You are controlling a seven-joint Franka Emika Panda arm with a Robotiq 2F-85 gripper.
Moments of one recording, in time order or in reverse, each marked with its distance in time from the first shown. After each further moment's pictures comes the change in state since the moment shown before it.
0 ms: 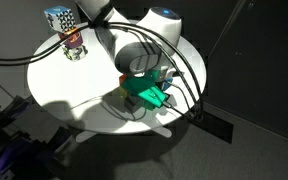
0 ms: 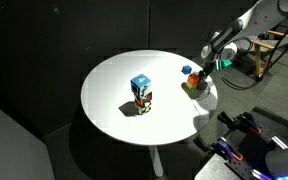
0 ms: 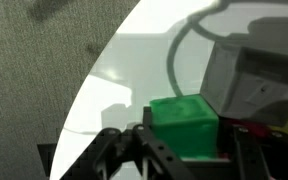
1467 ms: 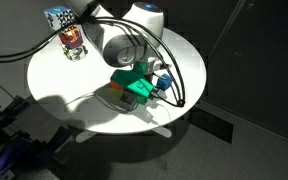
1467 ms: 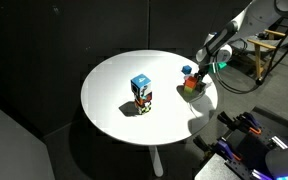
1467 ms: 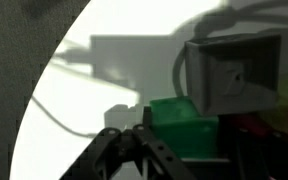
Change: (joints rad) arm 0.091 -0.023 -0.018 -0.059 -0.009 0.029 0.043
